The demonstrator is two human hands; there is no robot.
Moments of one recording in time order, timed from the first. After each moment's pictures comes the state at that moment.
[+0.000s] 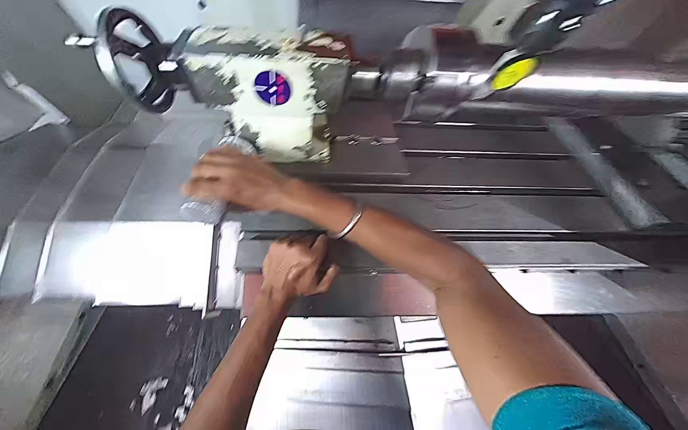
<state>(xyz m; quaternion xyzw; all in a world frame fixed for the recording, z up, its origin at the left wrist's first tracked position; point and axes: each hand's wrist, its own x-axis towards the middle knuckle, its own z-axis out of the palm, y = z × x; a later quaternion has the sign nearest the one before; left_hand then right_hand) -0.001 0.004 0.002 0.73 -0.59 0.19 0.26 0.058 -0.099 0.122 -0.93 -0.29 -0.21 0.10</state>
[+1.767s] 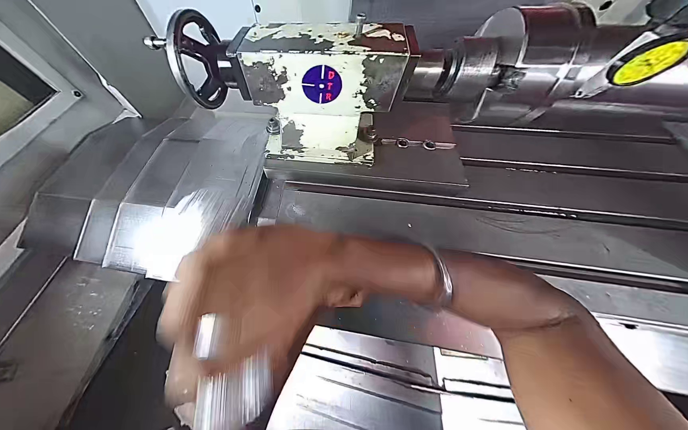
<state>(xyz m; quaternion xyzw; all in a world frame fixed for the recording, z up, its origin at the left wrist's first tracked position) 0.003 0.020 -0.035 0.71 -0.61 0.12 0.31 0.001 -0.054 0.138 -0.79 -0.45 -0.31 0.27</state>
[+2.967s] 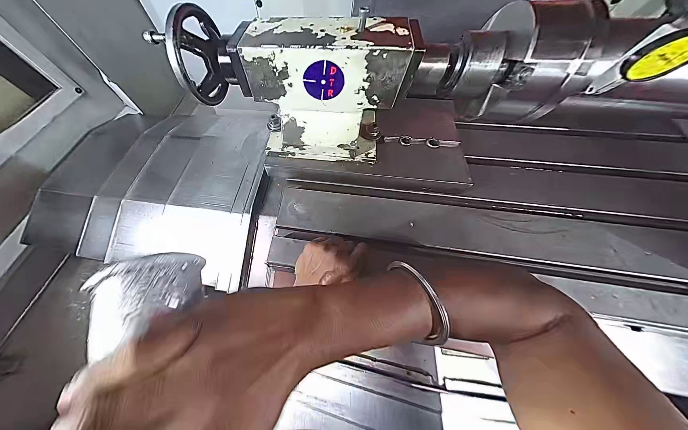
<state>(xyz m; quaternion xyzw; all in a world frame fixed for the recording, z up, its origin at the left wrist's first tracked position) 0.007 0.003 -0.003 0.70 -0.63 0.16 0.28 -0.031 0.008 0.142 -0.73 -0.49 -0.32 0.35</state>
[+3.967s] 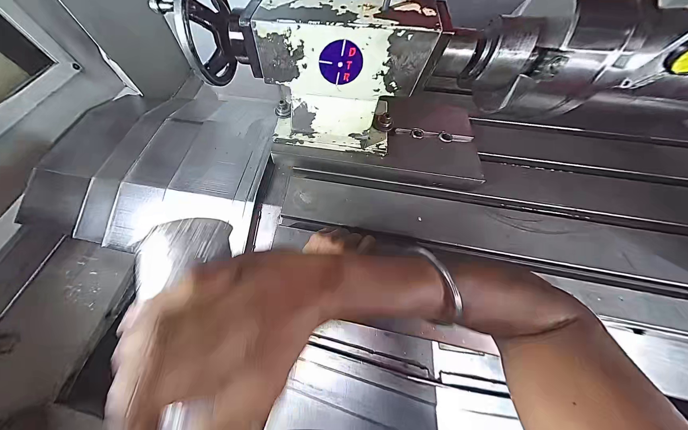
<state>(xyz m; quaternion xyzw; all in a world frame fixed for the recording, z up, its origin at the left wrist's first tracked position) 0.002 -0.001 -0.003 0.69 -0.63 0.17 0.30 -0.013 -0.020 0.138 -0.76 -0.48 -0.29 0.34</state>
